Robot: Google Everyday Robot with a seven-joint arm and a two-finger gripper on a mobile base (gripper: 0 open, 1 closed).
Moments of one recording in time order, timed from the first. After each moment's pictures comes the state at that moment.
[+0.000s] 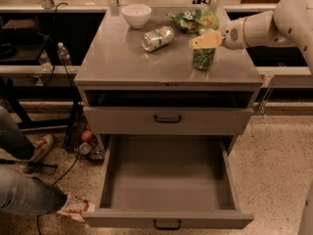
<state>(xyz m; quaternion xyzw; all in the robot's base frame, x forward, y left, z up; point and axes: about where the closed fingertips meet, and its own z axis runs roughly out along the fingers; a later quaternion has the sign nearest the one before) 0.759 -0.165 0.900 -0.26 0.81 0.28 0.44</state>
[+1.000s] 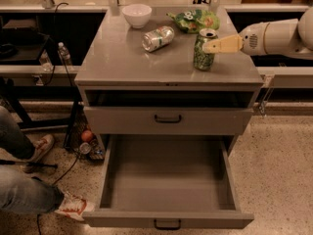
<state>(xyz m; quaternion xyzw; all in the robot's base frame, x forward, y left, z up) 0.733 -0.208 0.910 -0.25 0.80 0.26 0.49</state>
